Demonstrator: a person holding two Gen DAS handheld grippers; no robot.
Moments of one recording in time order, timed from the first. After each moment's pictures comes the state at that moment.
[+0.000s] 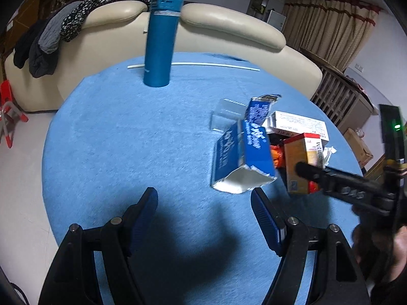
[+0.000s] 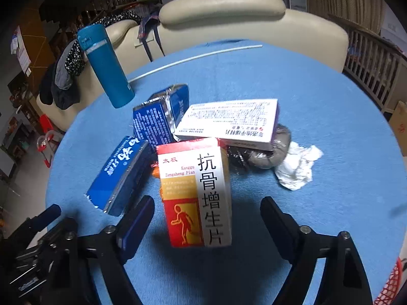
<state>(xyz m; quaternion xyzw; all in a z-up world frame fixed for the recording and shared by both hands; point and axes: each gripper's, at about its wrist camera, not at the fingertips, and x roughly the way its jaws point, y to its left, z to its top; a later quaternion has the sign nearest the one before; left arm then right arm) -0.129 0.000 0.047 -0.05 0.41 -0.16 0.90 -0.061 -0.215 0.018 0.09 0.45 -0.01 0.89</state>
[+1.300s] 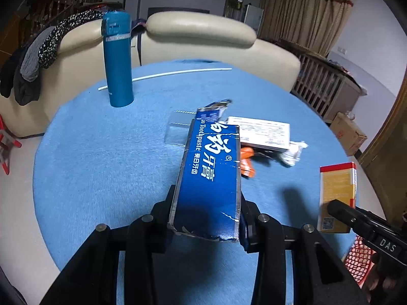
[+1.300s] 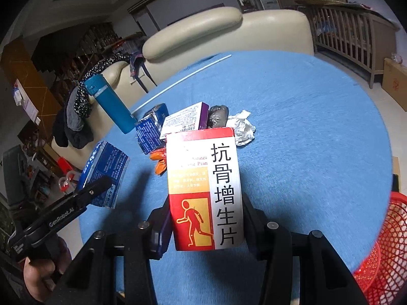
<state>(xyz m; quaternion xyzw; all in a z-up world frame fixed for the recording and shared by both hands) -0.143 -0.054 0.073 0.00 0.39 -0.20 0.90 -0.182 -0.274 0.042 0.21 0.38 -0.01 0.90</state>
